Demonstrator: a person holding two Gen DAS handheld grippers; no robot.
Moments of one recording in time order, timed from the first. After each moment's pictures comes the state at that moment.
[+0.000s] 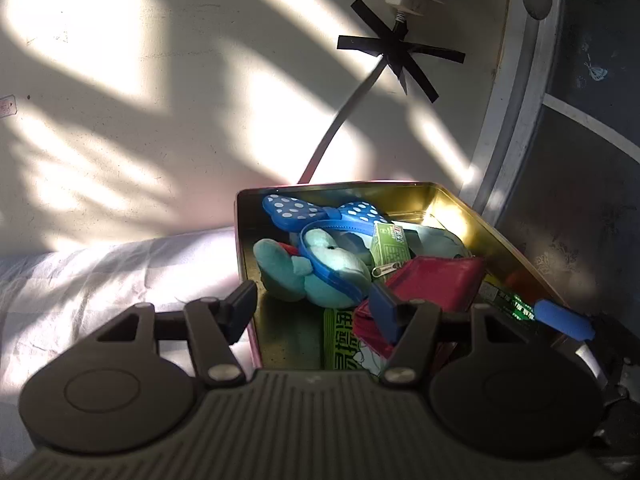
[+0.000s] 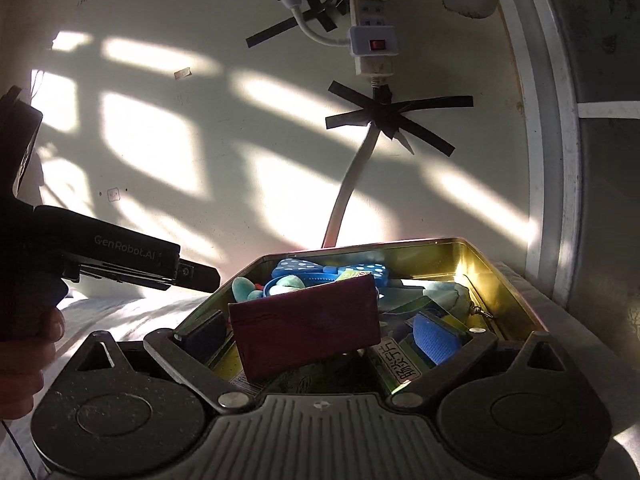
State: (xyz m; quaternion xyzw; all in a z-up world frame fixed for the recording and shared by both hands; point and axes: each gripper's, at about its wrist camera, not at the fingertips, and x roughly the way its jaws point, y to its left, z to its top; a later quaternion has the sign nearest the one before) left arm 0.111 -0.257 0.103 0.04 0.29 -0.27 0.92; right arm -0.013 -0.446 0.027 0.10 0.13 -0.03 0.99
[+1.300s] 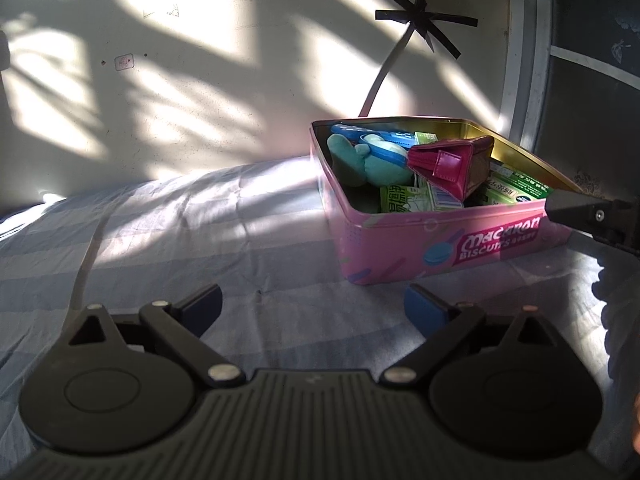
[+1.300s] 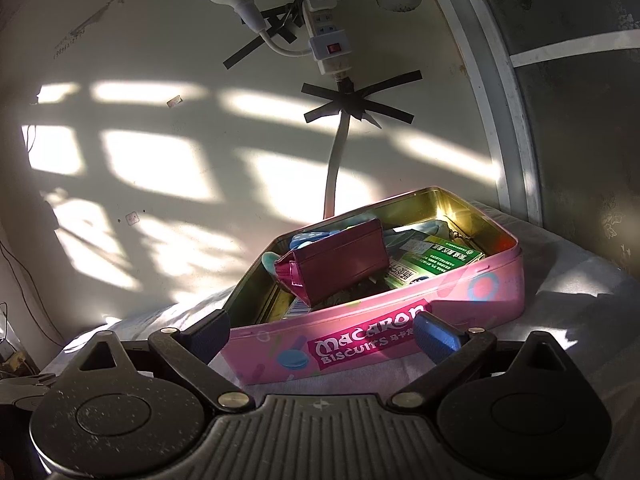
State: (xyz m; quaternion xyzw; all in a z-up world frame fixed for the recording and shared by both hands) left arm -0.006 -0.187 0.055 0.08 0.28 -0.18 0.94; right arm -0.090 -0.416 0.030 0.20 0.15 -0.06 0.97
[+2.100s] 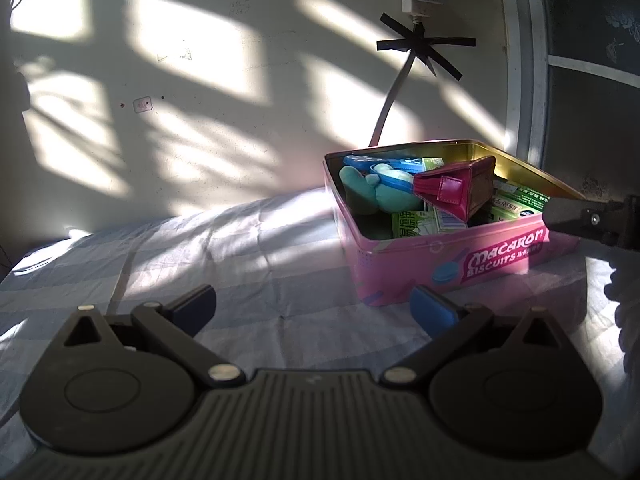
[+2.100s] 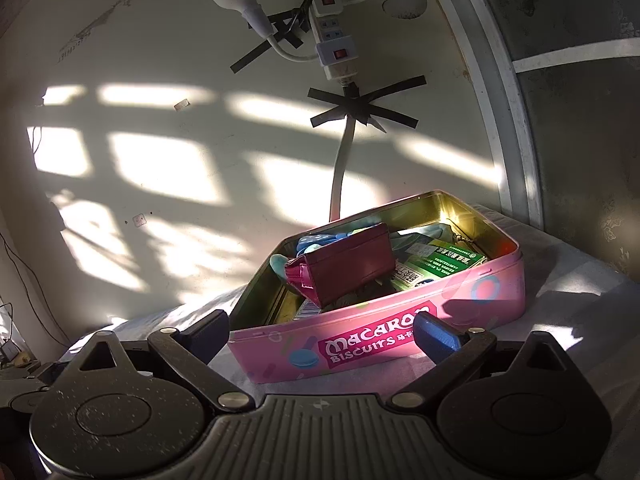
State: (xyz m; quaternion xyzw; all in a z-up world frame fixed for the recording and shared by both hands) left arm -0.025 -0.187 0.068 0.11 0.23 -0.16 0.95; right arm -0.100 -0.407 0.038 0.19 0.15 -0.06 0.97
